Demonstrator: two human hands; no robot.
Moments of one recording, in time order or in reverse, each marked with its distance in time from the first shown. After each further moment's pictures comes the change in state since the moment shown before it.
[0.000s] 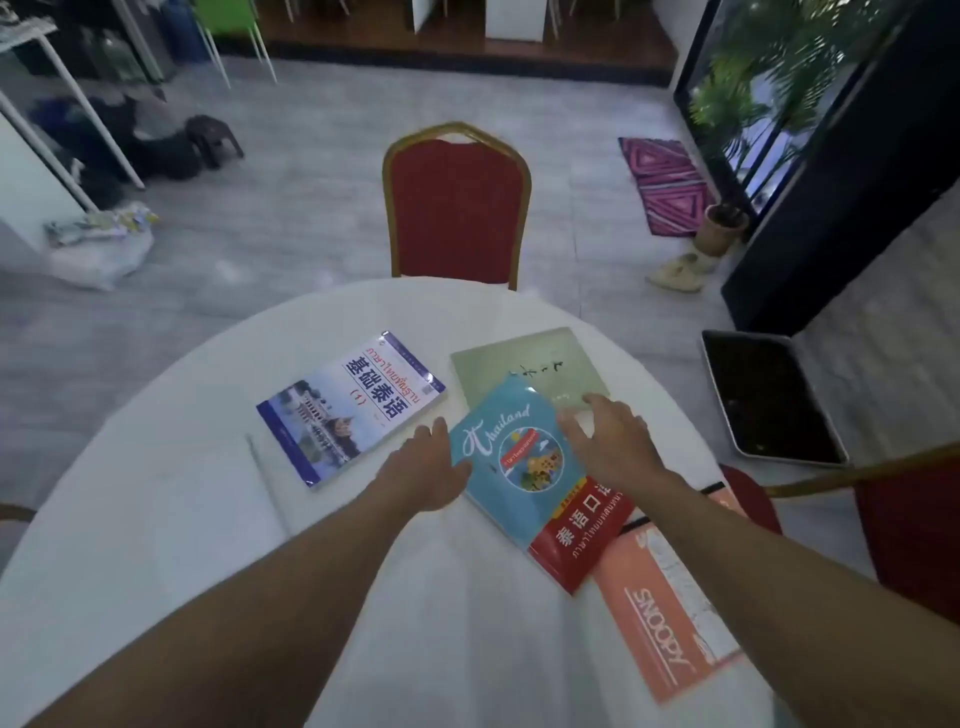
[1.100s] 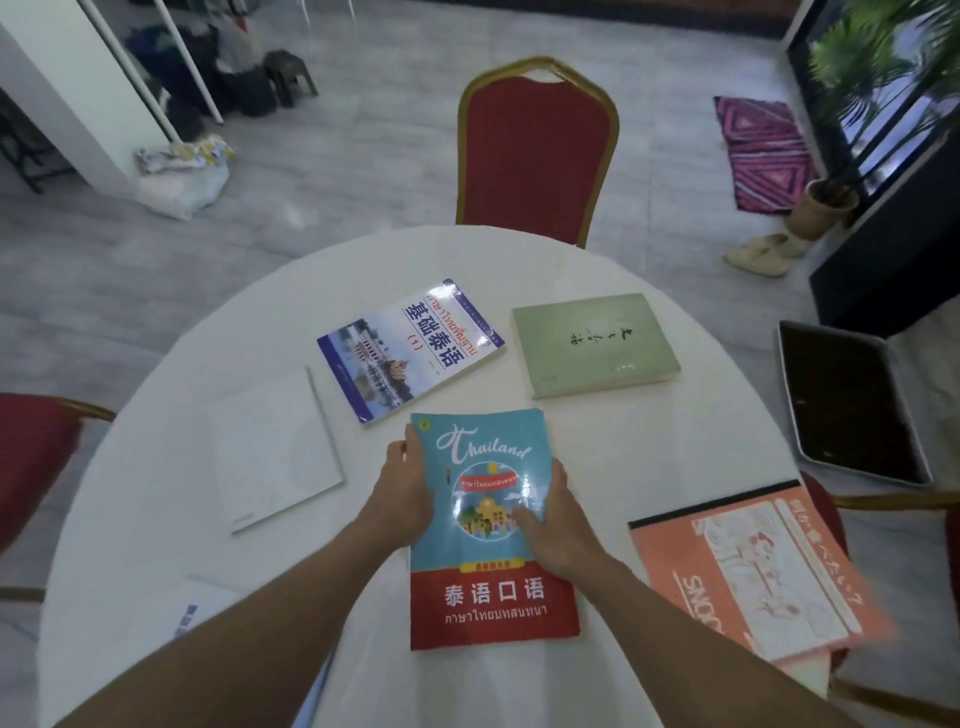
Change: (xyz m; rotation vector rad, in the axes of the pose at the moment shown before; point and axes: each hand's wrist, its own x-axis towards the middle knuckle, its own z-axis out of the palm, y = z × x) left_hand -0.022 -0.138 0.096 -0.353 0.138 -0.069; right_hand -0.065 -0.009 0.159 0.475 -0.363 0.004
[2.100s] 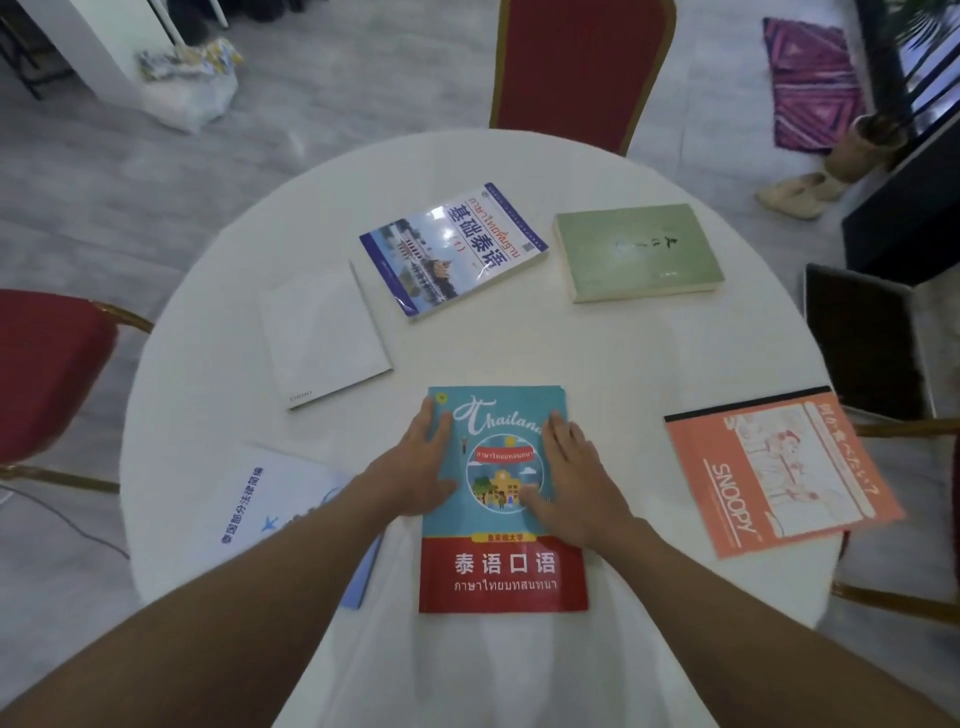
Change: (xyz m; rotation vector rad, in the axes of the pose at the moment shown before) left_hand -0.118 -0.028 -0.004 0.320 -0.313 0.010; right_hand -0.069 0.044 0.056 -0.686 -0.107 -0.211
